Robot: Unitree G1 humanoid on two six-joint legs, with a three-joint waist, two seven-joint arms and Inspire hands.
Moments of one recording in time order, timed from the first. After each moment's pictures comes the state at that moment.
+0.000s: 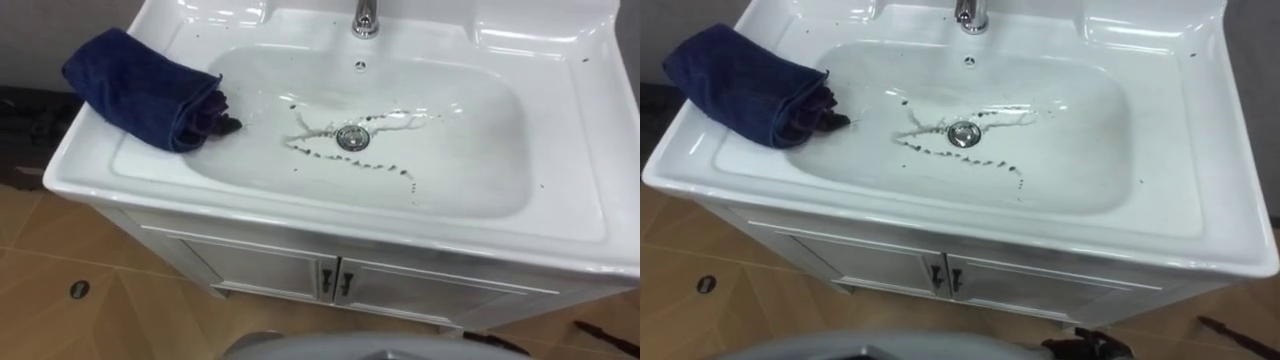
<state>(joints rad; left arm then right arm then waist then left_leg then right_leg) 0.18 0.20 0.09 1.17 0.24 0.18 -0.09 0.10 -0.26 -0.02 1.25 0.16 0.09 0.22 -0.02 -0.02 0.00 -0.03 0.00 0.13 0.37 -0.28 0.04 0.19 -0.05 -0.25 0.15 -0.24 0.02</state>
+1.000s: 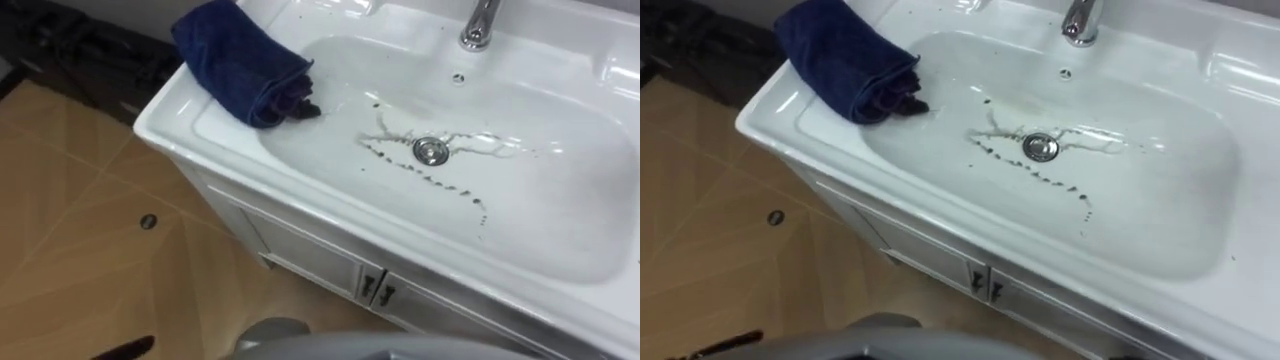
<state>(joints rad) 0.24 0.24 0.49 0.84 -0.28 0.07 0.37 0.11 -0.34 -0.02 1.28 -0.17 0.12 0.18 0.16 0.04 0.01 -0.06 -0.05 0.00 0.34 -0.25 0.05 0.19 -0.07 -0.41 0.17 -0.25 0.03</state>
